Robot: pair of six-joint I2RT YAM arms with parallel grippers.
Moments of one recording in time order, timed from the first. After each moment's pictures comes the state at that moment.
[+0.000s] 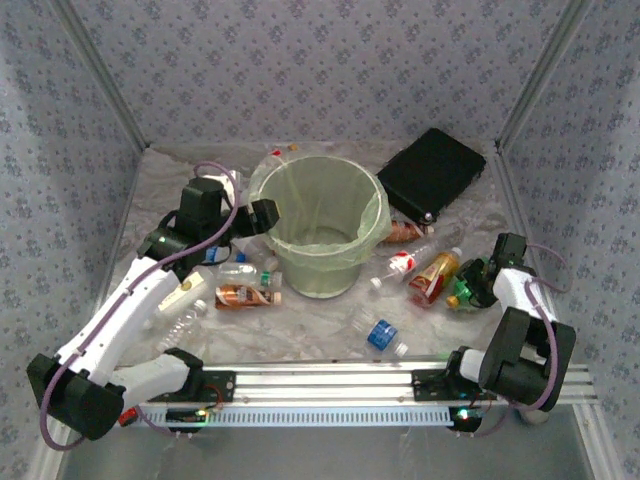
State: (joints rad) left arm -0.47 1.10 1.08 -0.55 0.13 -0.61; right arm -0.38 1.23 0.58 -0.52 -0.15 0.51
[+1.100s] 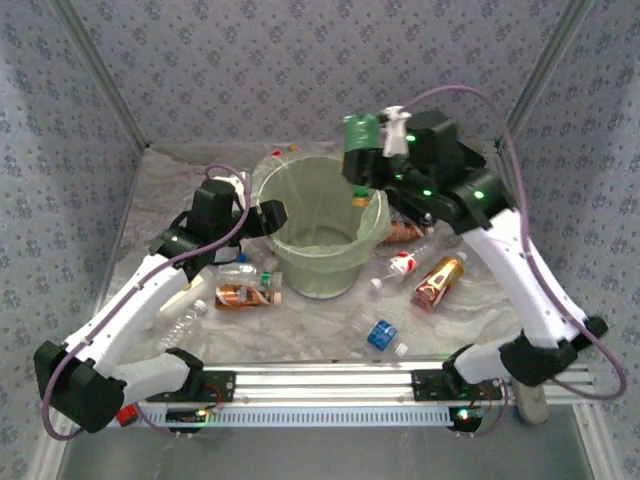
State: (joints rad) left arm -0.52 1.13 1.05 -0.47 0.11 -0.64; right arm 0.63 1.43 1.84 -0.88 -0.09 0.42
